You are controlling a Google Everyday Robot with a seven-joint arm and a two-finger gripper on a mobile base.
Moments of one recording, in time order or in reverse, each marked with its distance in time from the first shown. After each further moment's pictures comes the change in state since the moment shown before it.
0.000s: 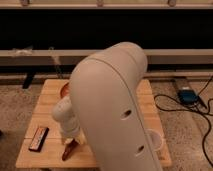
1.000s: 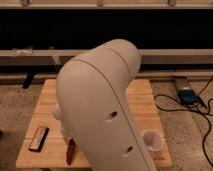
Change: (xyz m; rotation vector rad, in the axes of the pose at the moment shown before) arm -0.001 0.002 -0.004 -0.012 0.010 -0.011
